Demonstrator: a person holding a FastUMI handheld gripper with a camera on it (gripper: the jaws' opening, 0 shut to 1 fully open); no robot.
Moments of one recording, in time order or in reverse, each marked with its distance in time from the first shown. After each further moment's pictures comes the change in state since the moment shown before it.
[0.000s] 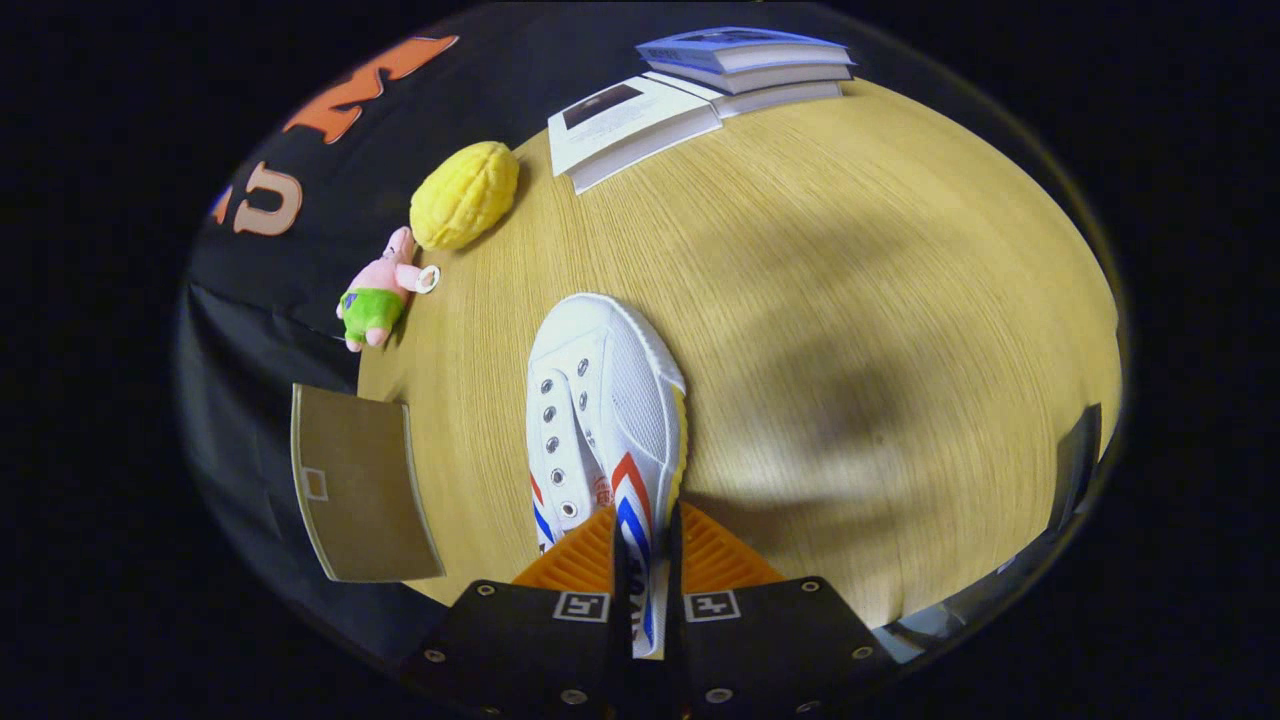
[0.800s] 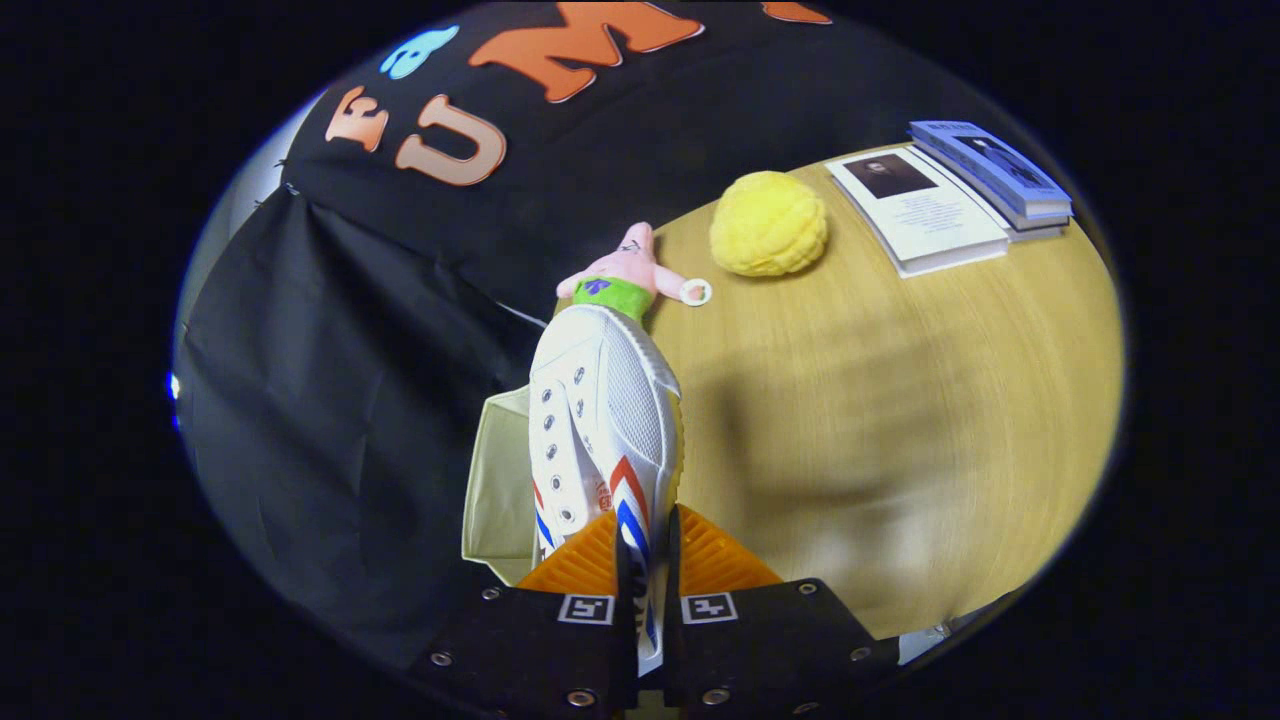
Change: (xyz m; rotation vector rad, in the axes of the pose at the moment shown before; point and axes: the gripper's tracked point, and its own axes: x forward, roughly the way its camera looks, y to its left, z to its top) arm -0.074 0.271 -0.013 -0.344 -0.059 0.333
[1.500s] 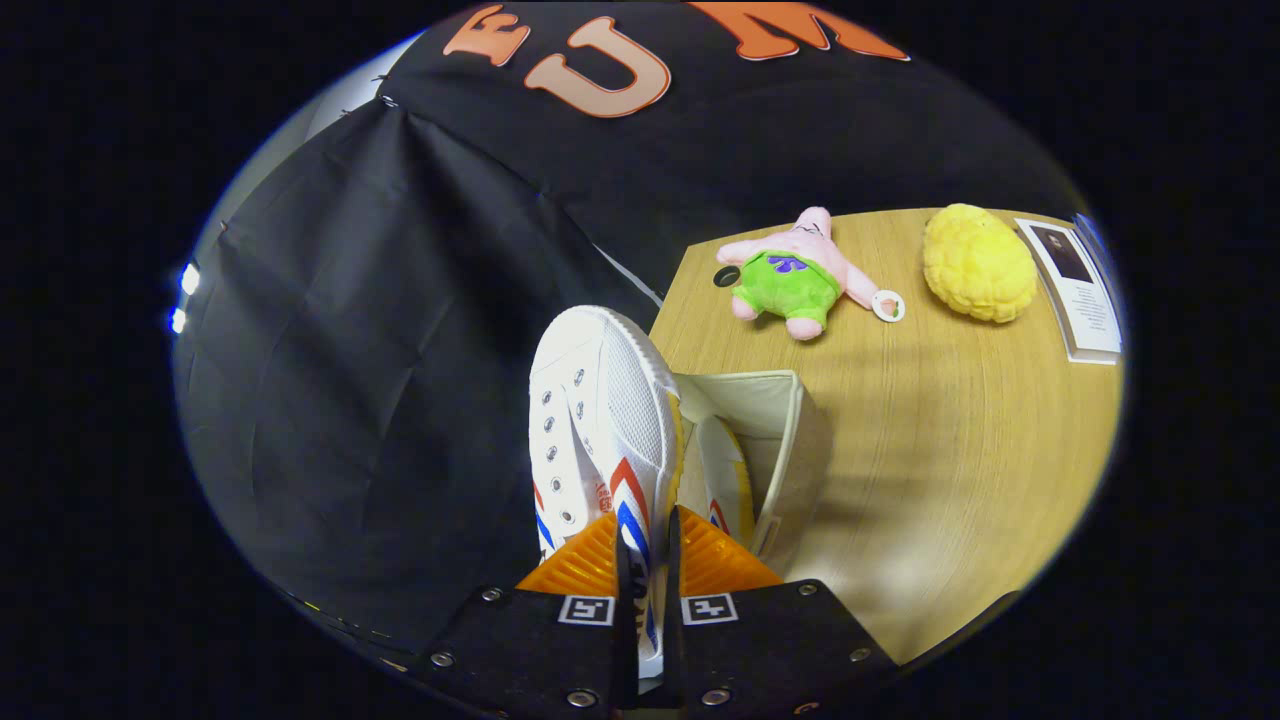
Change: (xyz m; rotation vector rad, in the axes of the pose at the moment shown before) arm 0.100 0.148 -0.012 -0.221 0.089 0.101
